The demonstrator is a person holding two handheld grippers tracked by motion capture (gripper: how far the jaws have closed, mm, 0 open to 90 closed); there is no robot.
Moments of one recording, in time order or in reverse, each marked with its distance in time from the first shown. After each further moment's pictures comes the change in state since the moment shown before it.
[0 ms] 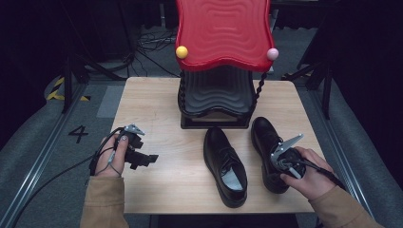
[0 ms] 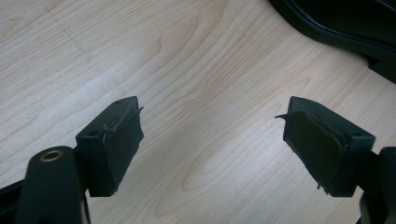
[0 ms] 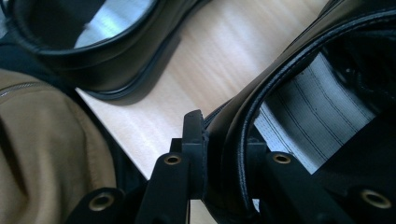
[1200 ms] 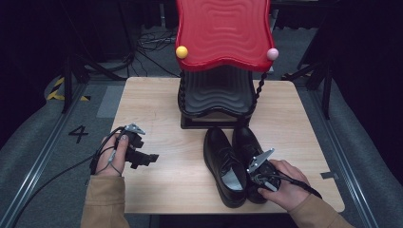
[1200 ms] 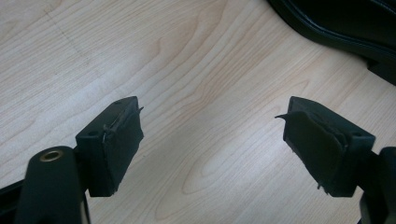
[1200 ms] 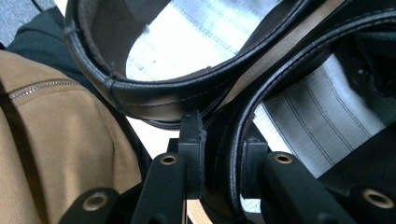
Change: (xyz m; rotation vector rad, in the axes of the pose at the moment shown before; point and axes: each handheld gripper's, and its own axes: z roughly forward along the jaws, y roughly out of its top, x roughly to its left) left arm 0.001 0.002 0.001 0.000 -0.002 0.004; right arm 0.045 0.018 0.044 0.037 0.056 -0.102
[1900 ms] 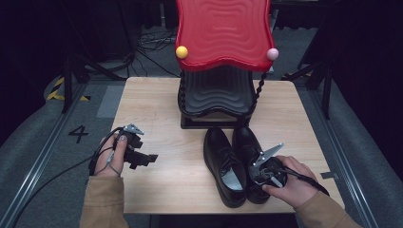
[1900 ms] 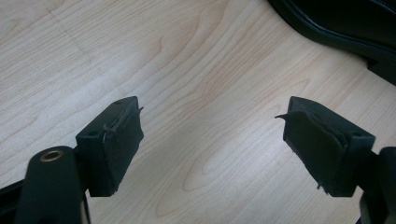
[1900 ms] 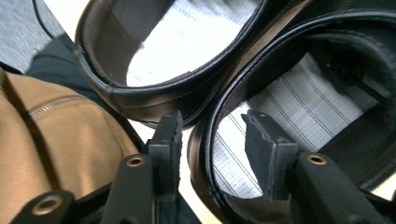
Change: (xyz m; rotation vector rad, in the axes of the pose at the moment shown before) left arm 0.000 -0.003 -0.002 -0.001 0.000 -0.003; right arm -0.009 -0.004 -0.019 -0.058 0.023 0.098
